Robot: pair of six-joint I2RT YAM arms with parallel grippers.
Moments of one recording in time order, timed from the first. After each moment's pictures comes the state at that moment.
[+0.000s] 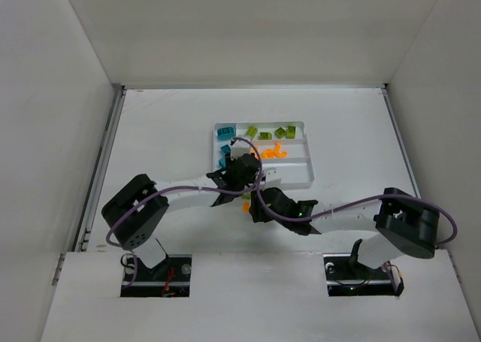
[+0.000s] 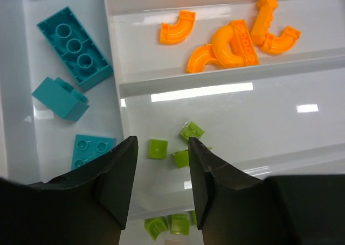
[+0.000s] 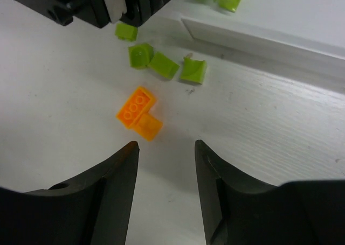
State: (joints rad) left arm -0.92 1.64 0.86 0.07 -0.58 -0.57; right arm 1.11 1.46 0.60 0.13 0.38 0.68
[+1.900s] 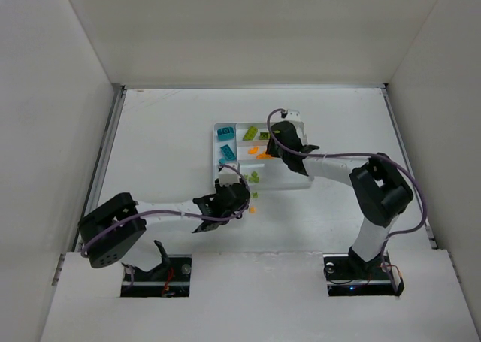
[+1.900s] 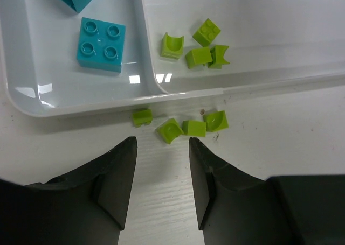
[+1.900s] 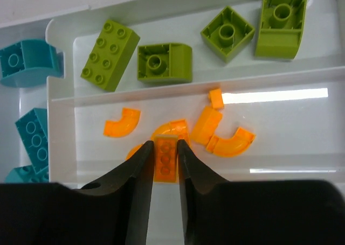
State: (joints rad) left arm -1.05 1.38 0.53 0.10 -0.59 -0.78; right arm 0.63 1.77 1.05 0.09 0.38 0.58
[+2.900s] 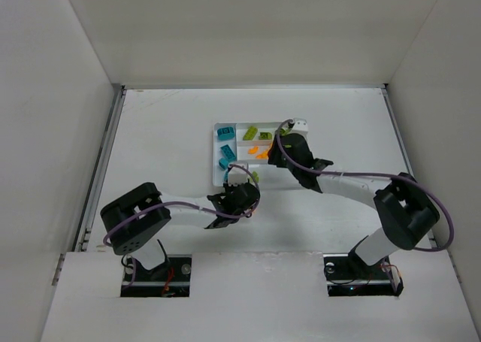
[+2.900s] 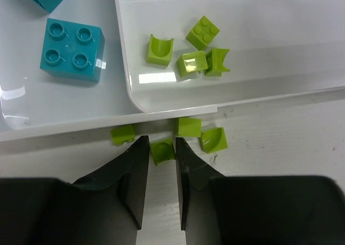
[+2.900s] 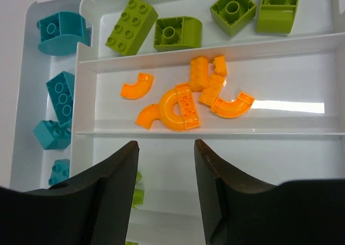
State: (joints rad) left arm -1.06 1.58 0.61 0.15 -0.62 -0.78; right arm 0.67 1.56 0.87 0.14 0.36 0.58
